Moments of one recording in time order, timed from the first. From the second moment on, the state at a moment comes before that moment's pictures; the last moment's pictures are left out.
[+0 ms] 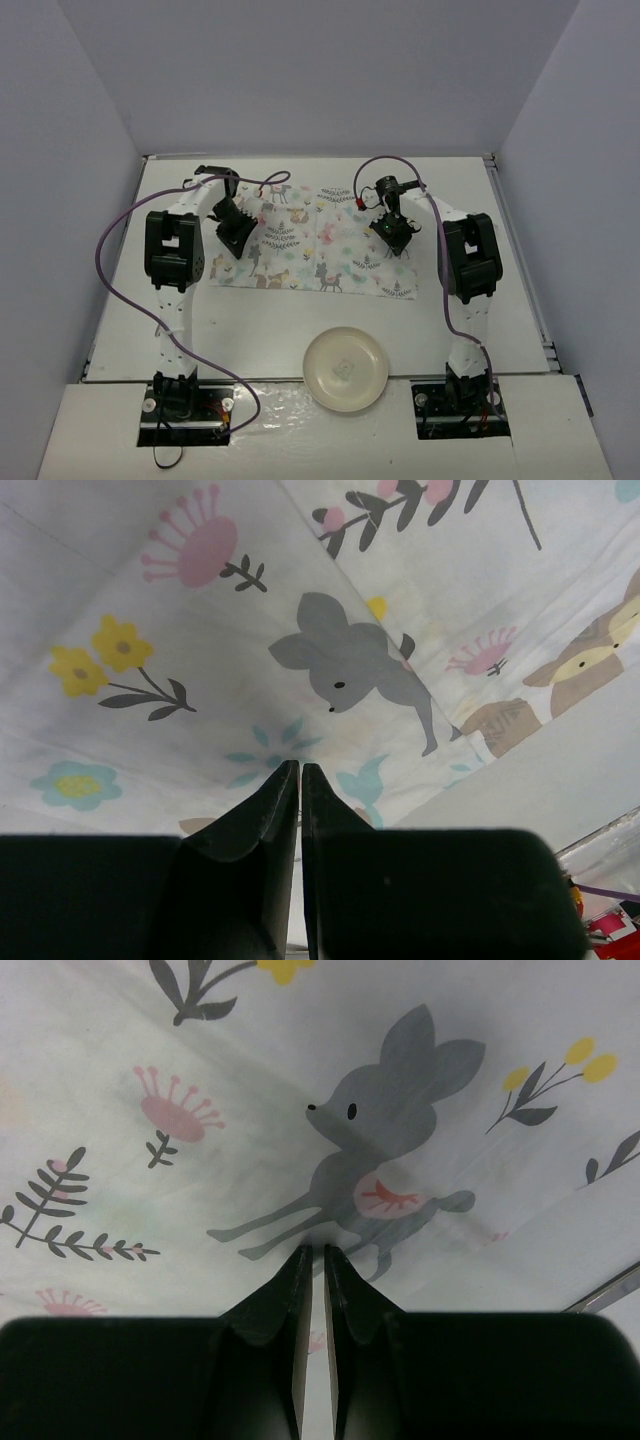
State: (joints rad) left arm -0.13 2.28 1.91 -1.27 0.33 0.58; right arm 0.30 2.11 1.55 -0.85 0.05 -0.38
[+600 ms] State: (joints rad) left arm -0.13 2.23 1.79 -1.24 0.34 0.59; right arm 0.30 2.12 1.56 -0.86 0.06 -0.40
